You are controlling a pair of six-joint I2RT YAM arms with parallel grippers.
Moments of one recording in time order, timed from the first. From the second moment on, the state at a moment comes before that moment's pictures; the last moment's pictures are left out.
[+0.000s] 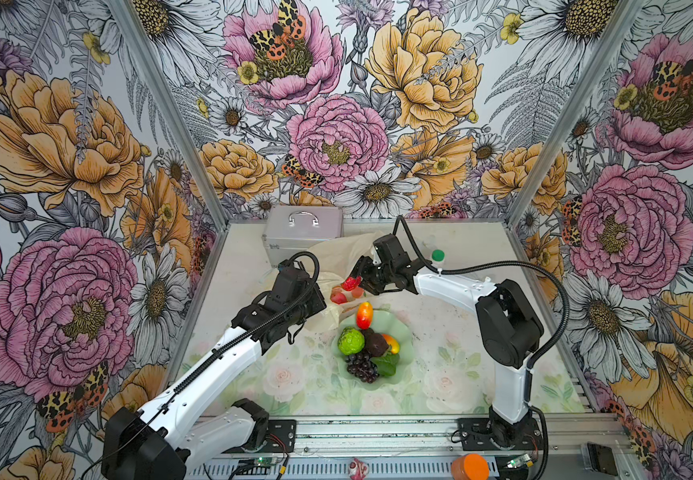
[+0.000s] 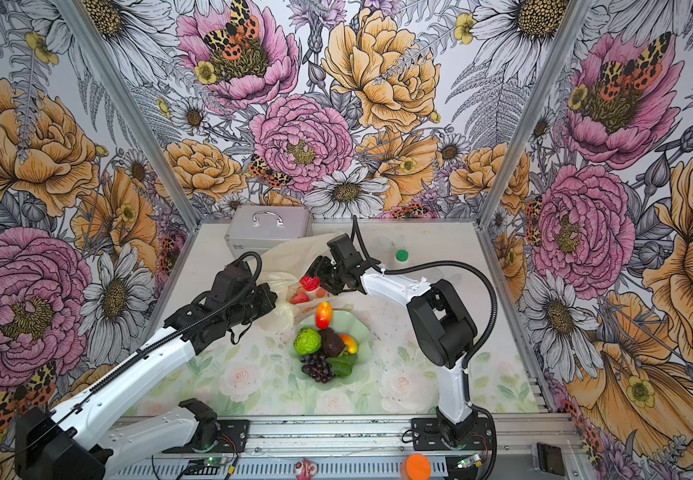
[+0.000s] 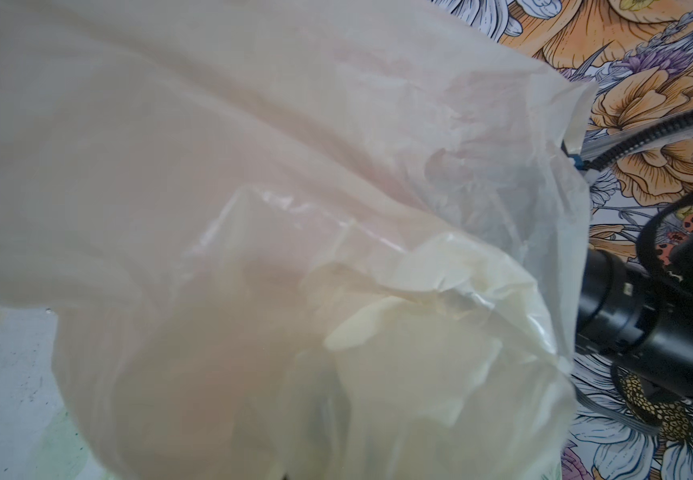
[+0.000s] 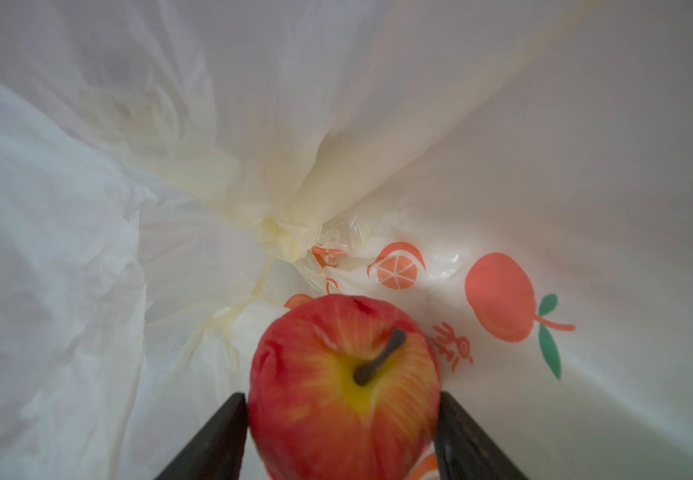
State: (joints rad) left arm -0.52 1.07 0.87 -0.51 -0.06 -0.87; right arm 0.62 1.98 1.45 -0.21 -0.37 1.12
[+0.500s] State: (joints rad) left arm -0.52 1.07 0.87 -0.48 -0.05 -0.87; right arm 0.62 2.00 1.47 -0.08 -0.40 1.17
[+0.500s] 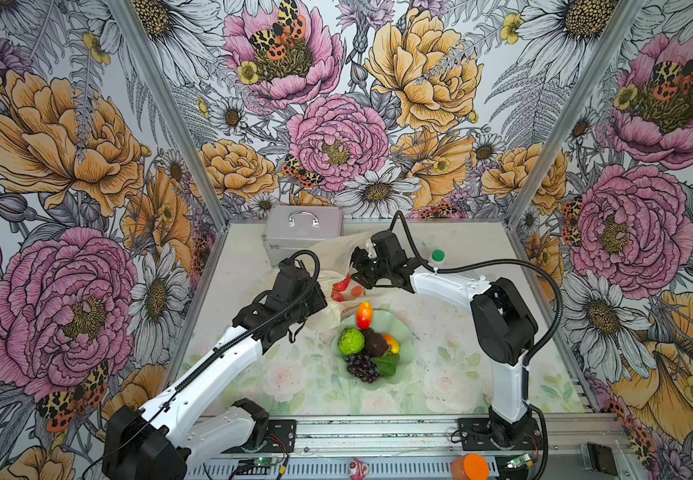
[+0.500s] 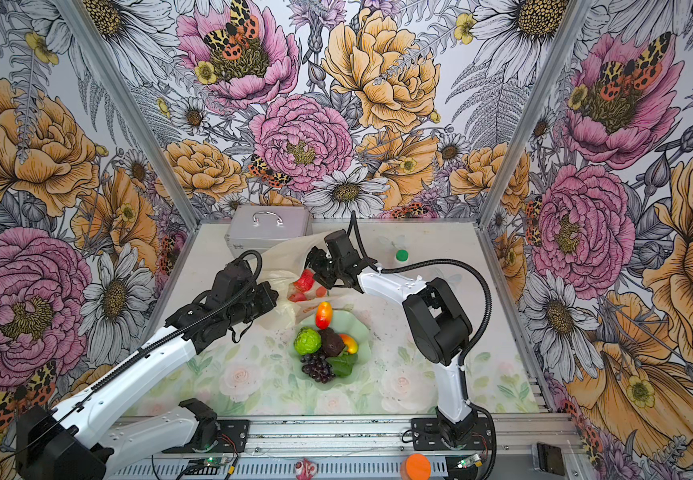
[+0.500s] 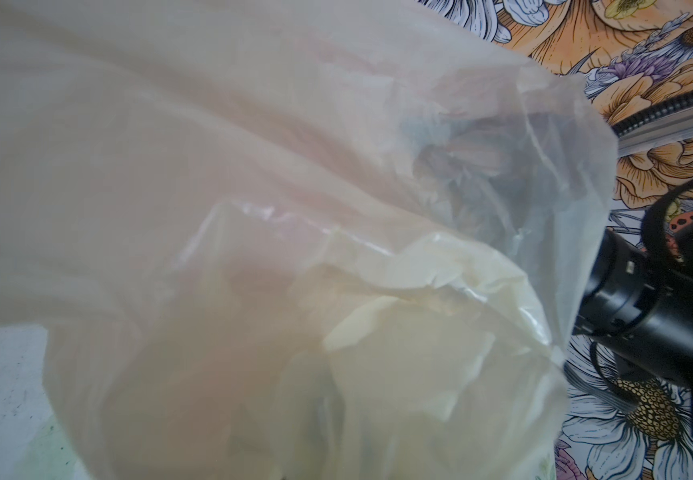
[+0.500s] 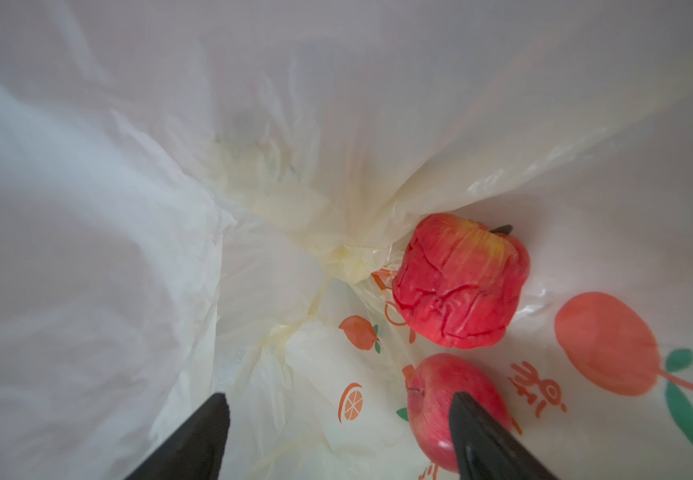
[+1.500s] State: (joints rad) left arm -0.52 1.08 0.87 -0.48 -0.04 -0.87; right arm 0.62 1.81 1.39 -0.16 -0.40 1.08
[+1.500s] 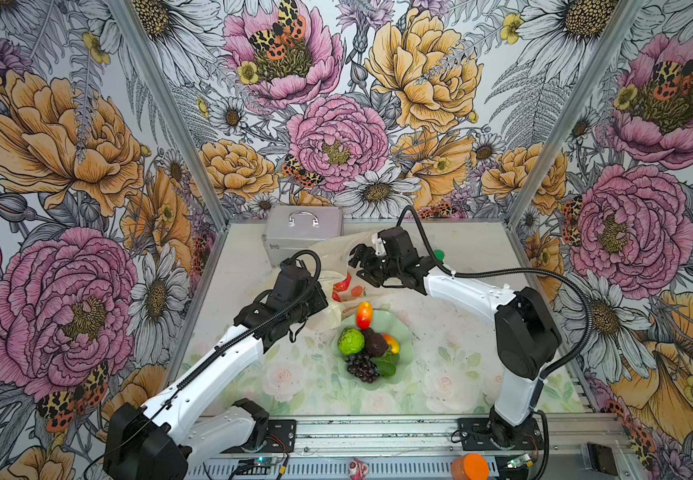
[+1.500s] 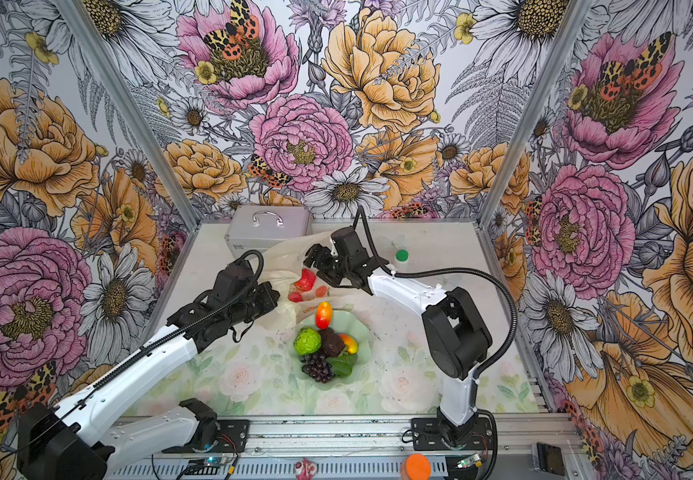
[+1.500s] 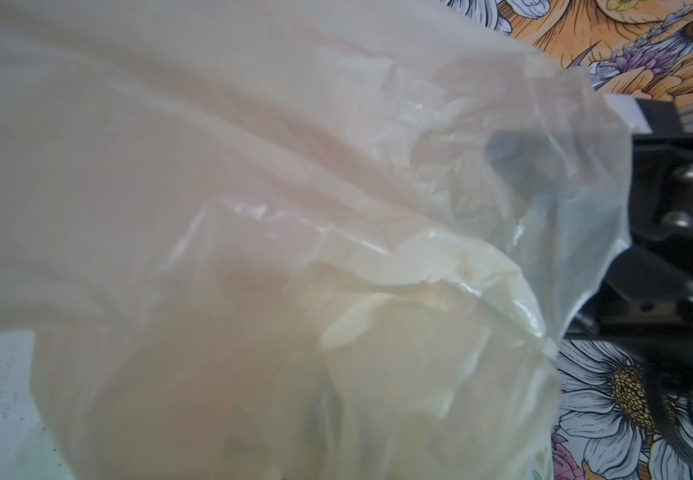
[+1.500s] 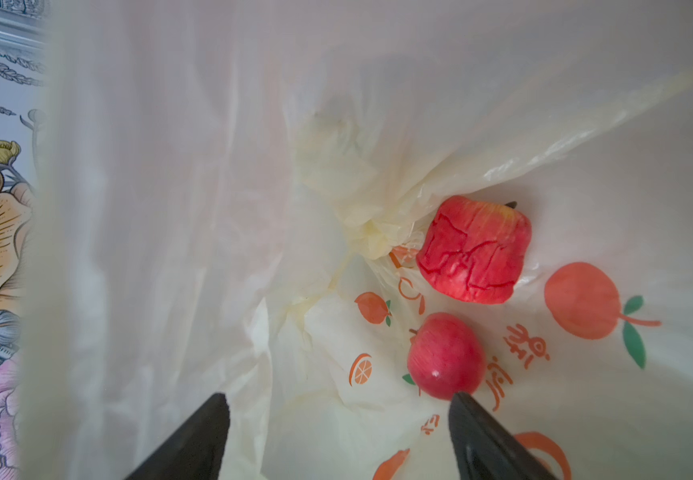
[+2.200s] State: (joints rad) left arm -0.51 1.02 0.84 -0.48 -0.04 -0.89; right arm 0.62 1.35 1.27 -0.61 -0.33 0.68
